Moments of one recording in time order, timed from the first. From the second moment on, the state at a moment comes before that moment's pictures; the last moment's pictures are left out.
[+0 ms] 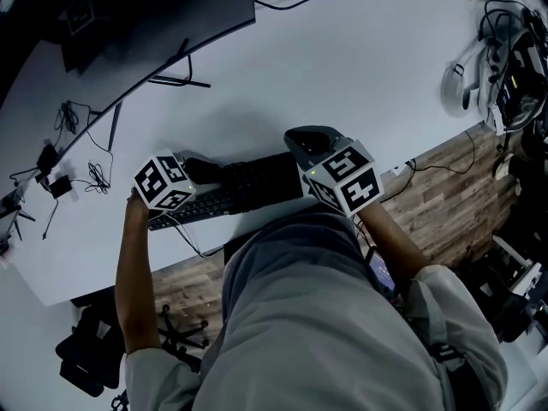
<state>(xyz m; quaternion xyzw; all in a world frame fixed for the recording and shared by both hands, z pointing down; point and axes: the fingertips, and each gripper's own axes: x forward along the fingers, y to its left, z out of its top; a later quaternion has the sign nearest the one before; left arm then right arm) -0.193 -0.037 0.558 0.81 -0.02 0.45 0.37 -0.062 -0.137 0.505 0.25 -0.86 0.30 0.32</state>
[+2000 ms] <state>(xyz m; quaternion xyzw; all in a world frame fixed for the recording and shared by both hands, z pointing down) -0.187 0.044 0.542 0.79 -0.04 0.38 0.48 -0.093 0.015 0.565 -0.17 -0.73 0.61 0.24</state>
